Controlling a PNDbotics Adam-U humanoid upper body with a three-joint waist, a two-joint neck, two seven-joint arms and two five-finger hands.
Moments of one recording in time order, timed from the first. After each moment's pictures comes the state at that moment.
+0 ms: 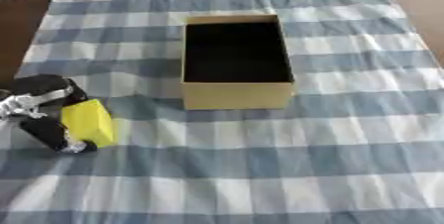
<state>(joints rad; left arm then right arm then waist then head) -0.49 0.79 -0.30 -1.65 -0.69 0.16 -0.74 -0.28 -0.48 -0.01 -1.99 0.18 -0.07 -0.69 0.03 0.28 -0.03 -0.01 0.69</state>
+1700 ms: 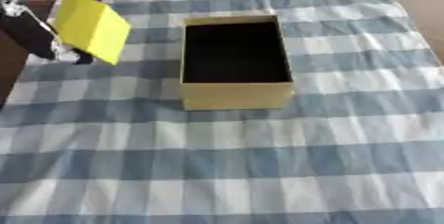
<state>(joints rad) -0.95 0.70 -0.24 -1.65 -0.61 0.14 -0.76 -0.31 -0.49 -0.01 -1.99 0.18 -0.08 -0.69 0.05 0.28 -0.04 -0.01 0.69</state>
